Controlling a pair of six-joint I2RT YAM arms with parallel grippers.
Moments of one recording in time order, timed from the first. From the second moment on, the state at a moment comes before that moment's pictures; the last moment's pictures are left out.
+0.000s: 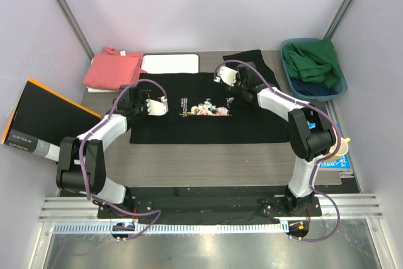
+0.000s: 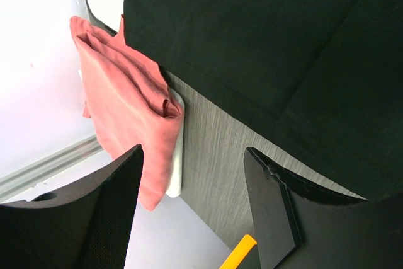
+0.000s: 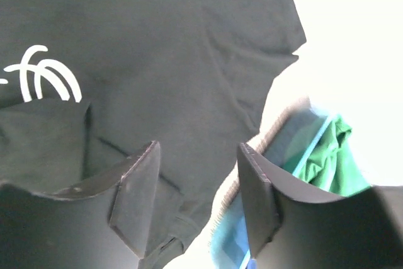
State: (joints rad) left arm -0.11 1.49 0.84 -0.05 0.06 1.43; right arm 0.38 1.87 1.31 -0.08 0.19 -0.94
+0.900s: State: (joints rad) left arm -0.12 1.54 0.88 -0.04 0.06 1.42; right arm 0.25 1.86 1.36 -0.63 -0.18 -0.95
